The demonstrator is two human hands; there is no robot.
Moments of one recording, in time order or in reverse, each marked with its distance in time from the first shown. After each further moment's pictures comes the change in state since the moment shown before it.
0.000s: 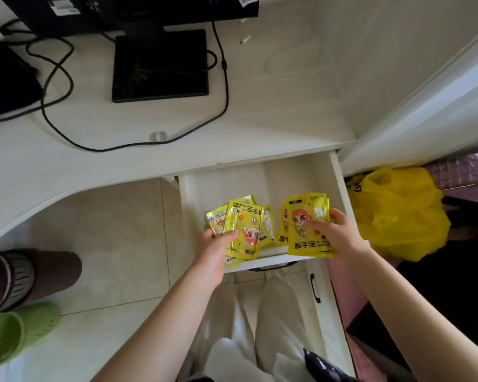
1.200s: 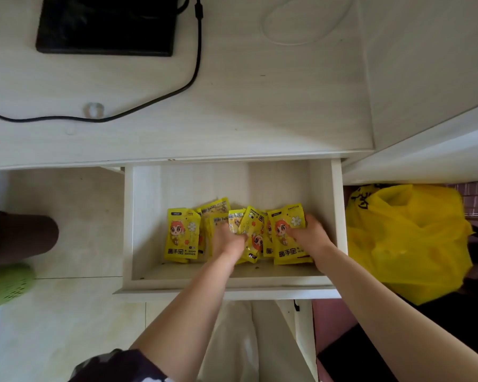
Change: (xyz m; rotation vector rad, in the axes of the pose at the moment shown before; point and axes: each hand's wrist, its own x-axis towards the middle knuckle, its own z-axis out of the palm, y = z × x) left_hand 0.104 -0.037 0.131 0.552 0.202 -0.051; right_hand 0.151 0.034 -0.011 -0.382 -0.125 0.167
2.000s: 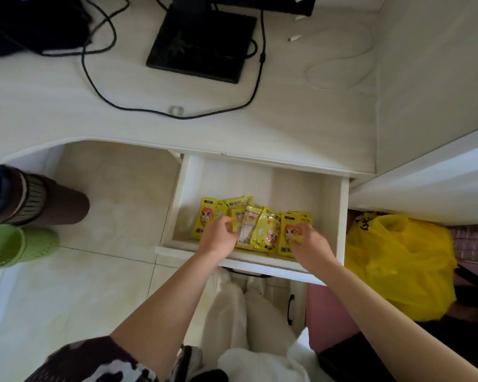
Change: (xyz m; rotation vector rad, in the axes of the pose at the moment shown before) left_hand -0.069 -0.030 -0.084 0.175 0.088 0.282; right_hand -0.091 -0.014 0.005 -0.650 0.007 -0.349
